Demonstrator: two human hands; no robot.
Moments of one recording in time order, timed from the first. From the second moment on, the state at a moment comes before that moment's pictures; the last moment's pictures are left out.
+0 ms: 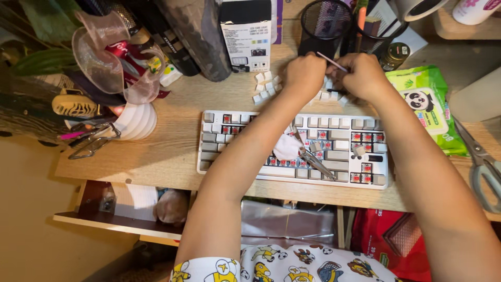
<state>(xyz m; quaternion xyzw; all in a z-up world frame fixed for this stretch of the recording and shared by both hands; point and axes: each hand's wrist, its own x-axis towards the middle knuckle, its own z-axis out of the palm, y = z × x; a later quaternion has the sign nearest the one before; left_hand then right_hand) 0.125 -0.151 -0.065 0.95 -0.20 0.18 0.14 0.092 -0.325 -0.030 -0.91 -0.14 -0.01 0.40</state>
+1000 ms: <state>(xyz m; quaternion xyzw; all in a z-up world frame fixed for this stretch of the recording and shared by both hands) 0.145 -0.121 -0.074 0.93 -0.08 0.15 0.32 0.093 -0.296 -0.016 -0.94 -0.17 -0.04 0.28</state>
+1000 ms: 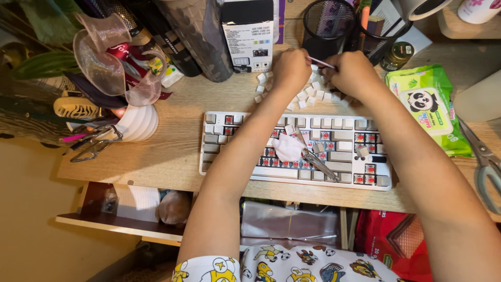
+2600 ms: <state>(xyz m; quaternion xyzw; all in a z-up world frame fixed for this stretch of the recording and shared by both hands) 0.054 -0.034 0.001 0.89 -0.17 0.18 0.39 0.044 -0.260 0.014 -0.87 -0.20 -0.04 0.45</state>
